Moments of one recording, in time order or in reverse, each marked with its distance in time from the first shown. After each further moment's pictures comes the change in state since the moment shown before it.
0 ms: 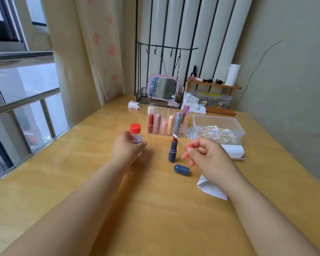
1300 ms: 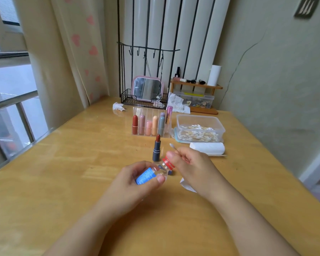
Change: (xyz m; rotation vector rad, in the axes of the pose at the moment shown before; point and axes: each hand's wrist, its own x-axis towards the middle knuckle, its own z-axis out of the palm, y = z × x) left_hand -0.114 0.017 -0.010 -0.326 -0.607 0.267; right_hand -0.027 0.002 -0.009 -0.159 -0.056 -0.148
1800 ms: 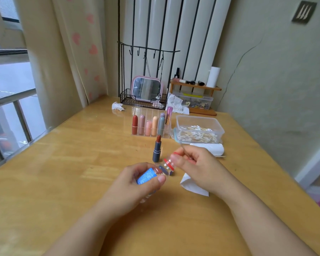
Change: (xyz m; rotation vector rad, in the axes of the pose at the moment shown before) left_hand 0.000 -0.003 -0.003 -0.075 -0.028 -0.075; right_hand 0.006 -0.002 -0.012 0.107 -0.088 0.057
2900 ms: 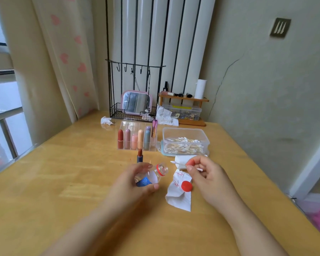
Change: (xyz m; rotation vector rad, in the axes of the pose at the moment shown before) left_hand 0.054 -0.017 0.026 0.408 0.198 0.114; right_hand -0.019 0.037 -0.043 0.095 0.306 0.005
